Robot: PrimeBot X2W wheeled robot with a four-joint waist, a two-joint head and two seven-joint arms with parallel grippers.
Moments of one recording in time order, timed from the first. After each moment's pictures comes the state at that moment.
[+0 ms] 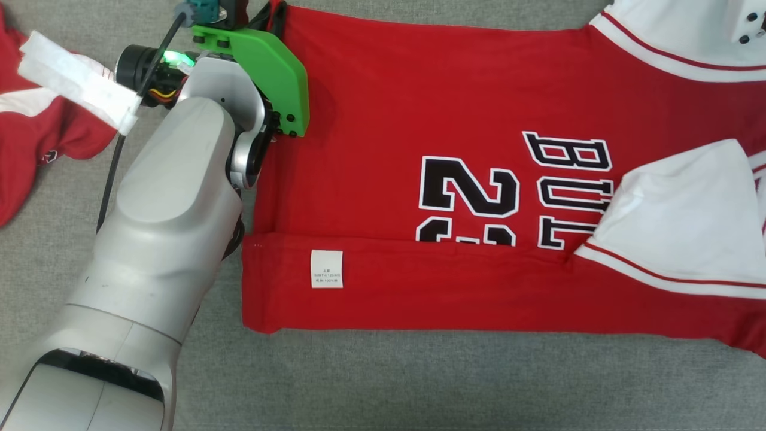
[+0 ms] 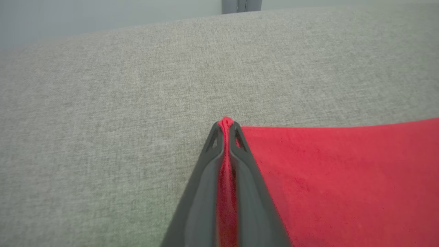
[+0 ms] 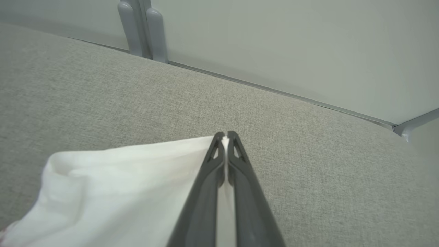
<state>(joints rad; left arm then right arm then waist) -1.09 0.11 -0.58 0.79 -0.55 0.07 0.12 -1.13 -0.47 0.23 0.67 0.25 0.13 0.34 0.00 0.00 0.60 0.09</state>
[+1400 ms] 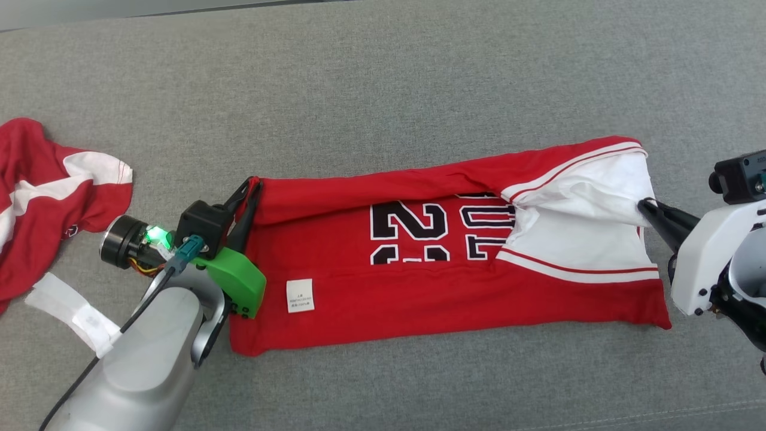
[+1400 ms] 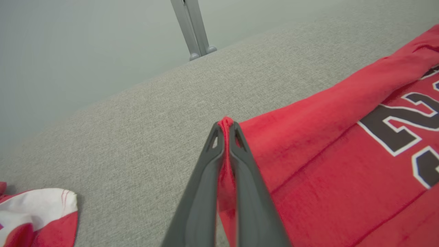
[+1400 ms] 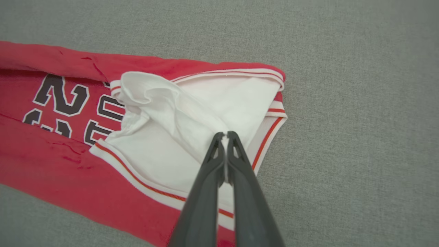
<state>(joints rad) -0.64 0.33 -0.70 0.63 -0.42 0.00 -0.26 -0.28 -0.57 0.16 -0.03 0.61 0.13 0.56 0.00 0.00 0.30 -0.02</state>
